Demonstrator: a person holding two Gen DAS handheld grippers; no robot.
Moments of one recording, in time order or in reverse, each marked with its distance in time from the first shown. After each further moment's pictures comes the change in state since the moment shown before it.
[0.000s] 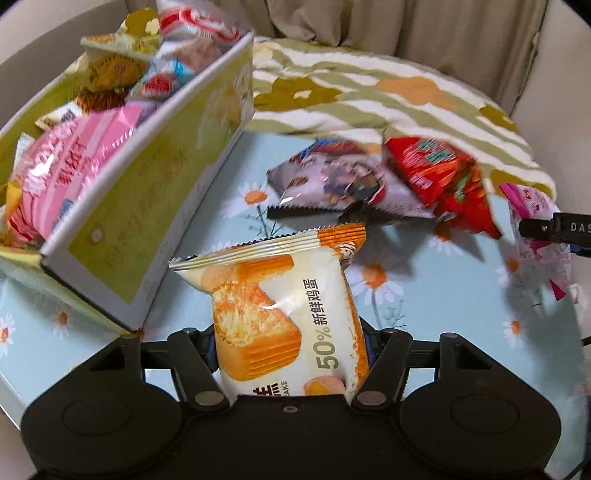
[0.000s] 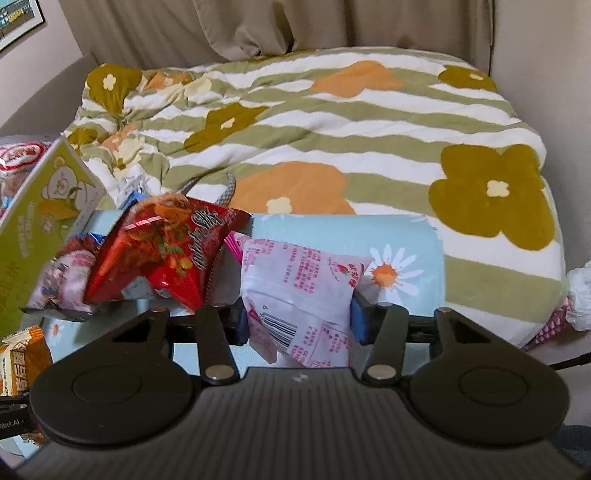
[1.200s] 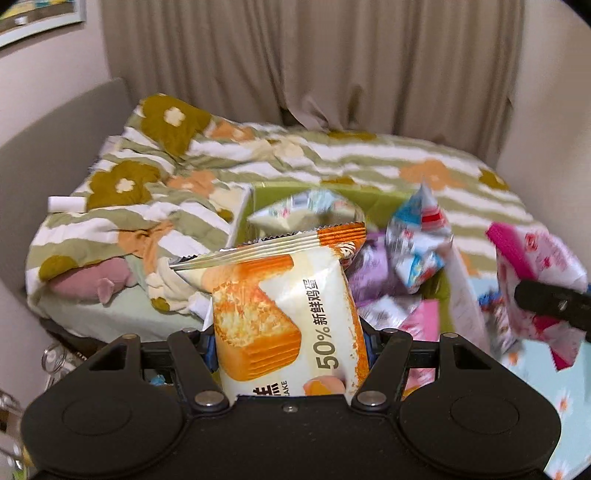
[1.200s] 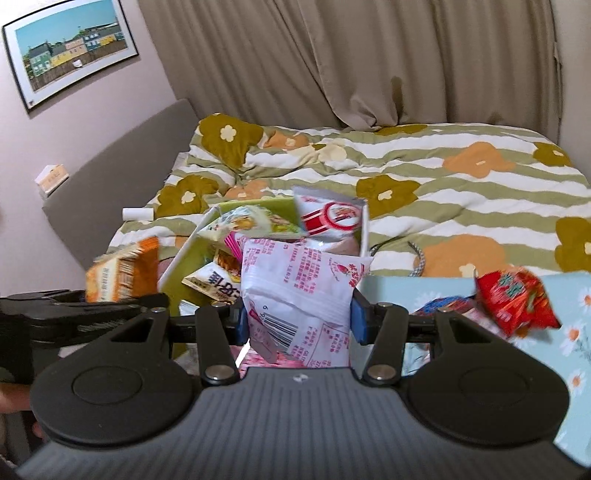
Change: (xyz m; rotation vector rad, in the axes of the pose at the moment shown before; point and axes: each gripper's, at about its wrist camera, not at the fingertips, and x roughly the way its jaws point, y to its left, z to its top) left arm -0.066 0.280 0.117 0.170 -0.208 -0.096; right arm -0.096 0.362 0.007 -0.016 -0.187 0.136
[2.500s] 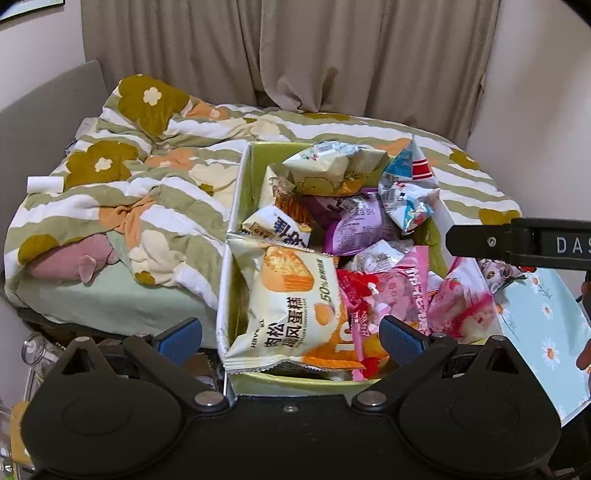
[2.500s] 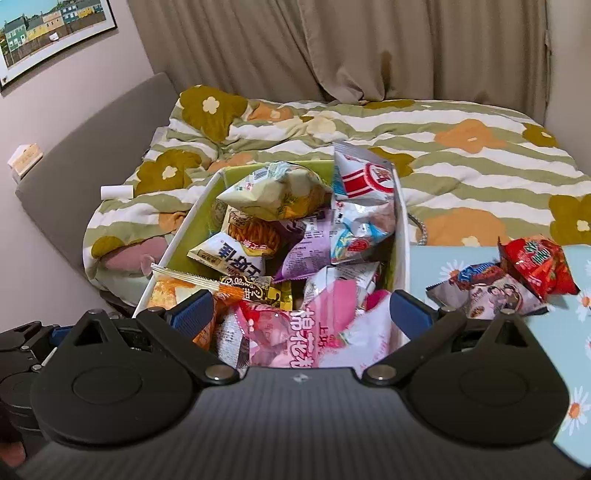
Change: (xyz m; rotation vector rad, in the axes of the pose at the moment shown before) left arm -0.016 0.044 -0.042 0.011 0.028 -0.109; right arm 0.028 0.054 -0.015 0.000 0.071 -0.089
